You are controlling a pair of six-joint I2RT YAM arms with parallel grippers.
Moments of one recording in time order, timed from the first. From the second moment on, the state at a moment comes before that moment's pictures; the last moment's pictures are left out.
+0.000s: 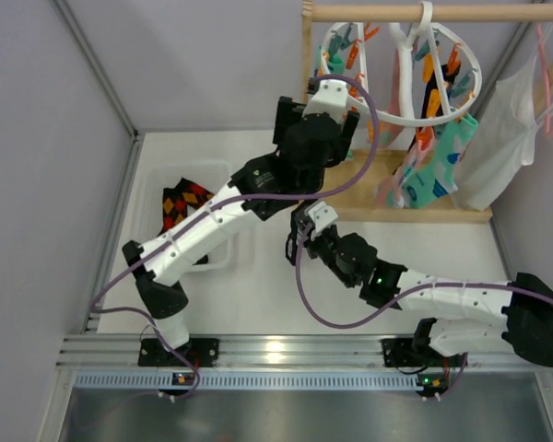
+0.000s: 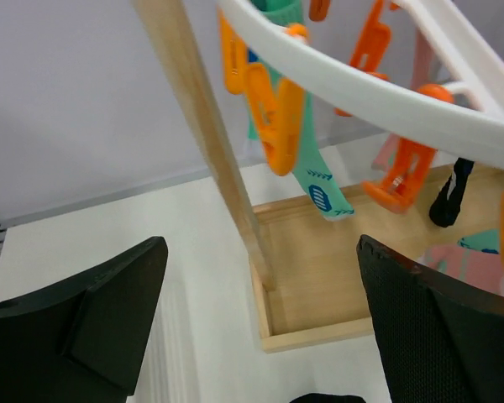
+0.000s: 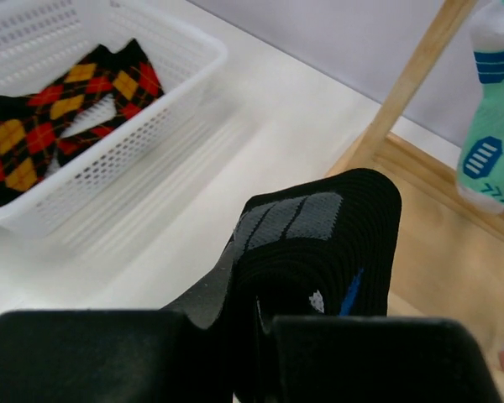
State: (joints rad) left arm -1.03 1.84 2.16 -0.49 -0.85 0.00; right arm 1.11 1.19 0.63 0.50 0.52 -0.13
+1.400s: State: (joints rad) left arm -1.23 0.74 1.28 -0.49 -1.39 -0.14; right arm 0.94 2.15 1.98 -0.17 -0.23 0.02
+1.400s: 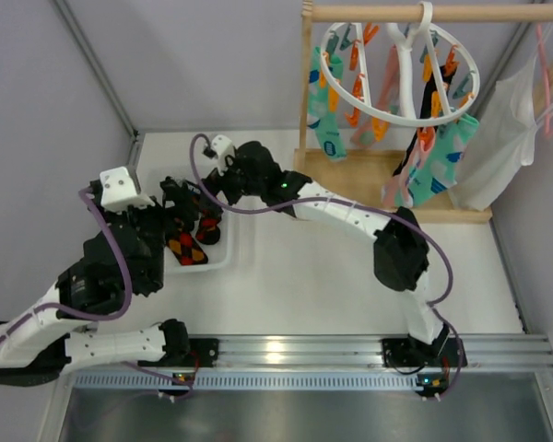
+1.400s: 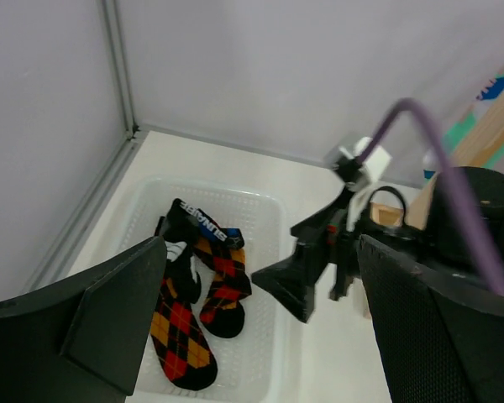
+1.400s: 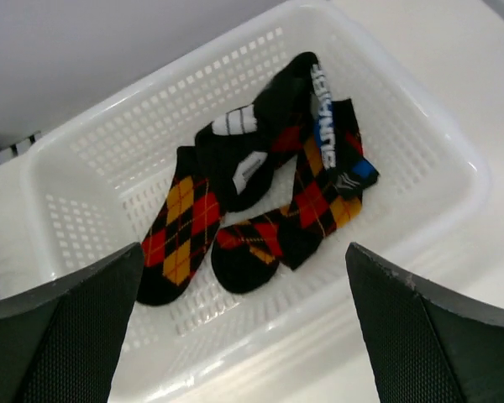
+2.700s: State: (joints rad) left arm -0.82 1.09 1.11 -0.49 -0.40 -0.44; right arm 0.43 0.77 0.60 -0.14 0.45 0.17
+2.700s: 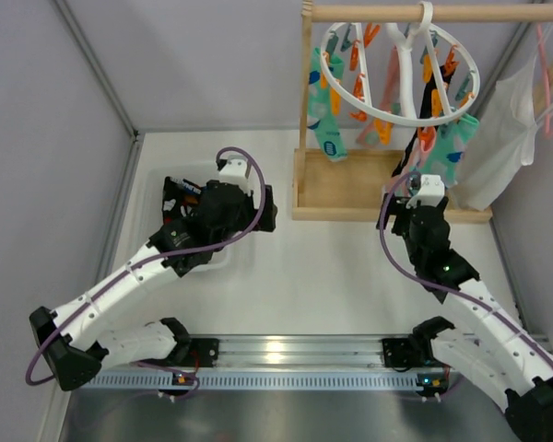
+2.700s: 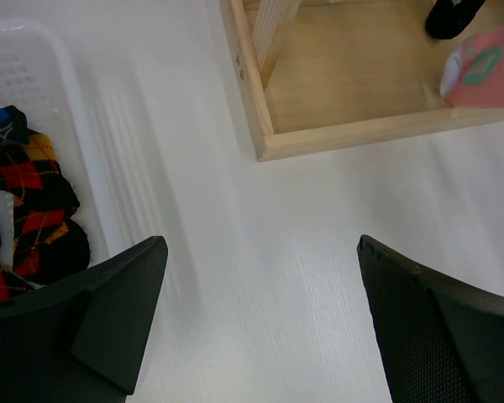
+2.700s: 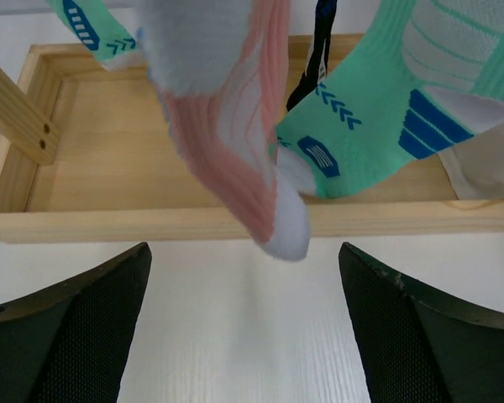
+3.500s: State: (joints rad) left arm -0.84 1.09 1.46 -0.50 -0.20 -0.42; right arm 0.29 0.93 0.49 0.40 0.08 0.10
